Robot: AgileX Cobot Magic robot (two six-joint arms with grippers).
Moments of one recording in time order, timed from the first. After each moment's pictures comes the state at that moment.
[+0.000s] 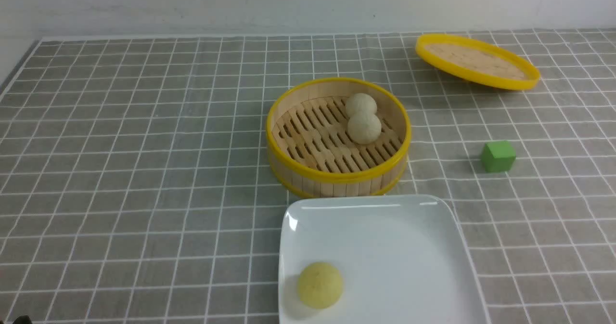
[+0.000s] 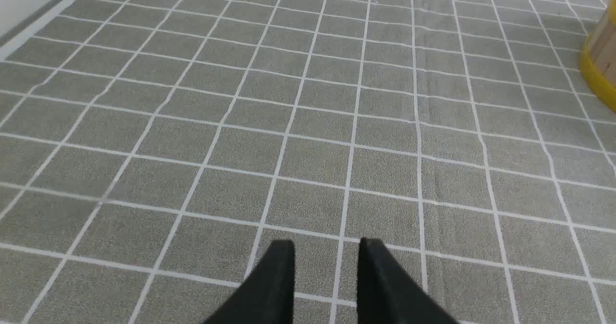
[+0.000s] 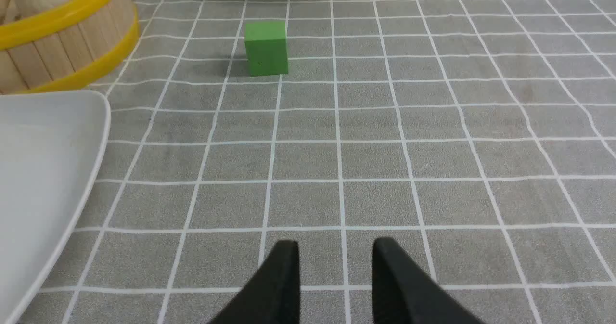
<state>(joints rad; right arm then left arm) 0.02 -0.01 0.02 0.01 0.40 0.05 -0.01 -0.01 0.02 0.18 0.39 -0.28</state>
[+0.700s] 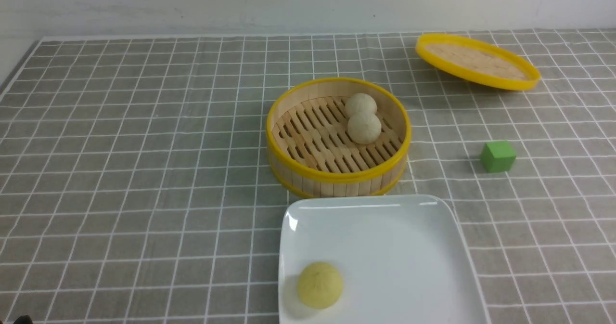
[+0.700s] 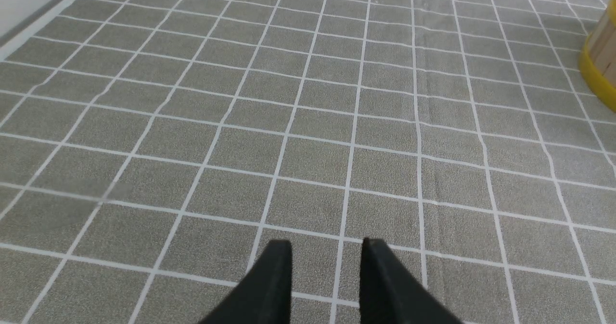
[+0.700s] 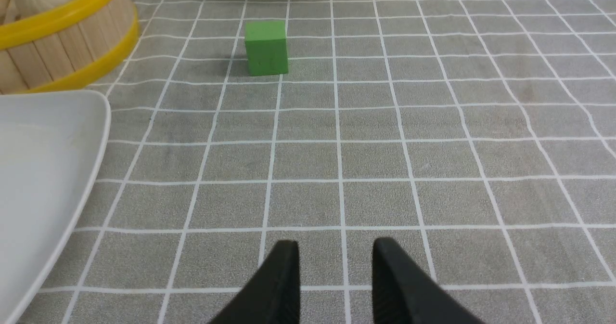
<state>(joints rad) 0.02 -0.01 0.02 0.01 0.40 0.05 -0.01 -0.01 0.02 0.18 0.39 -0.28</state>
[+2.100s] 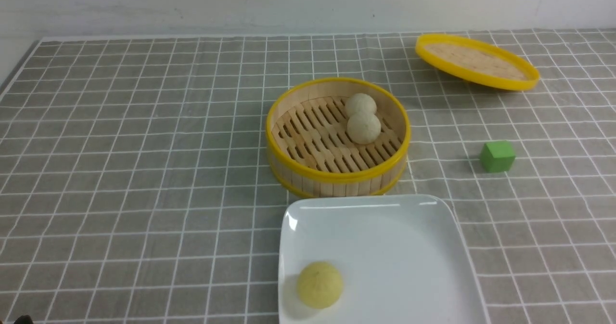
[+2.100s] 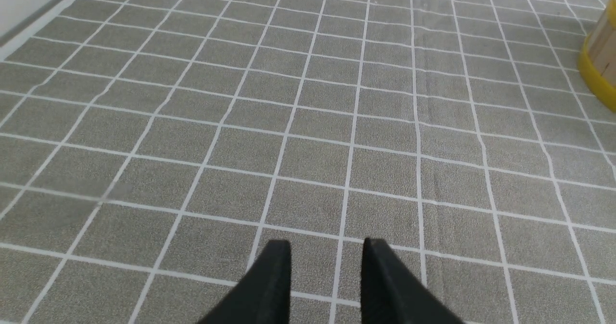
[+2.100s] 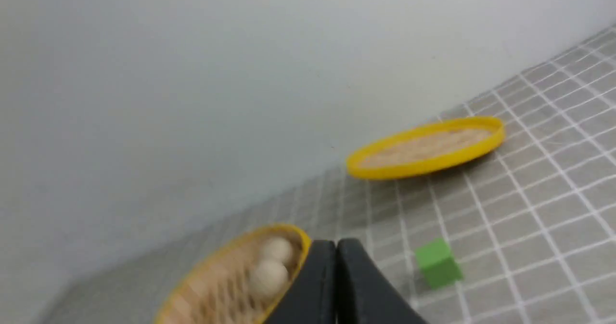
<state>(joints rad) 0.02 0.25 -0.41 0.30 0.37 0.22 -0.01 -0.01 0.02 0.18 0.39 -0.28</state>
